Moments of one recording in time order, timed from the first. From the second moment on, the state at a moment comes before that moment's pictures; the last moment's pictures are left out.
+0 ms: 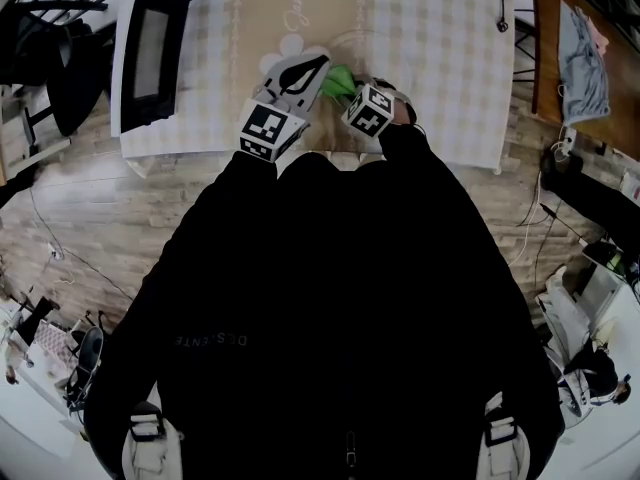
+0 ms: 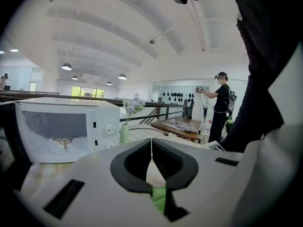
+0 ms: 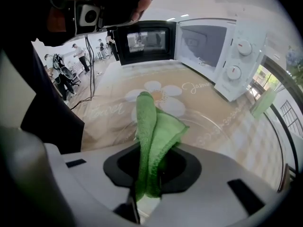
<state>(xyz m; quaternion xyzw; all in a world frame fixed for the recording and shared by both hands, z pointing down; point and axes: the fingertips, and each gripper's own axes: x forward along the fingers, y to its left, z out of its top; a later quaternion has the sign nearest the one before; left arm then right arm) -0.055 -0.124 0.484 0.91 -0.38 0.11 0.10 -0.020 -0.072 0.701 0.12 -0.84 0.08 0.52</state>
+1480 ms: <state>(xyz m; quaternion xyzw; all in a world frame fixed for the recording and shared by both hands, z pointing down) 0.009 -0.126 0.497 0.92 -0.35 0.13 0.10 0.166 -0.080 0.703 0.27 -0.80 0.18 0.50</state>
